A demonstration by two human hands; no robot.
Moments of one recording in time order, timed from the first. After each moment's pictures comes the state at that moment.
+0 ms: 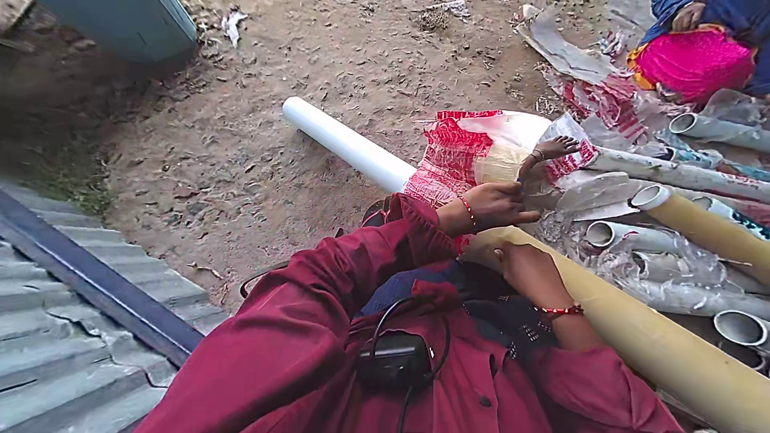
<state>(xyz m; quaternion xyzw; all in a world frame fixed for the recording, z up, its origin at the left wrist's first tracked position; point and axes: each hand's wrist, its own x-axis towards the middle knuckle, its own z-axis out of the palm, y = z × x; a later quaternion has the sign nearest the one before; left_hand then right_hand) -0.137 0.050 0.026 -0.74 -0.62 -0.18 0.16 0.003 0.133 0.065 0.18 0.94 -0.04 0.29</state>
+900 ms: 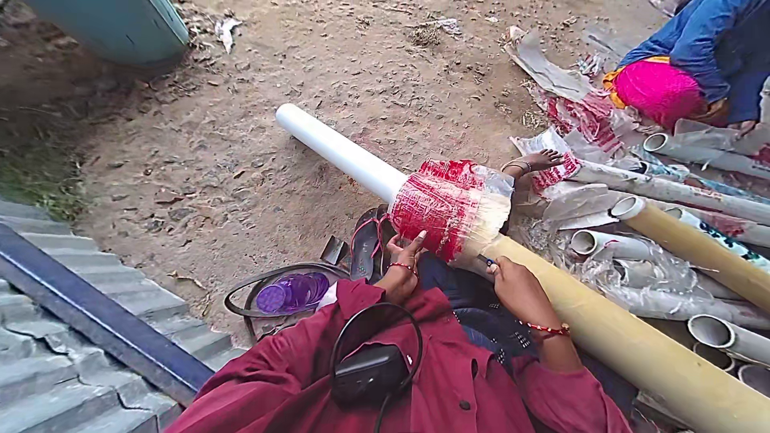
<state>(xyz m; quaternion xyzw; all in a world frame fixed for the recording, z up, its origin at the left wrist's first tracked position) -0.070 -0.021 -0.044 0.33 -0.47 -0.78 -0.26 0.013 0.125 0.060 0.30 0.90 -0.16 0.28</state>
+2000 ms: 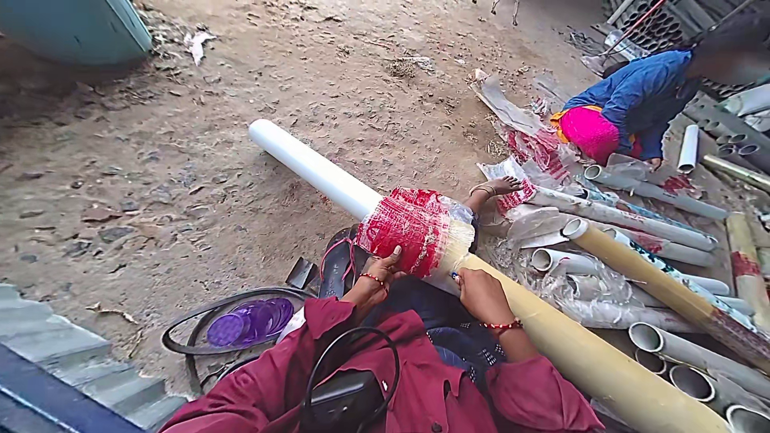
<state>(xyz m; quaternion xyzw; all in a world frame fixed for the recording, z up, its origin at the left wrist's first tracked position) -0.083 -0.026 -0.035 0.24 -0.41 -0.80 -0.36 -0.008 0.124 0.073 0.23 0.91 -0.03 0.35</state>
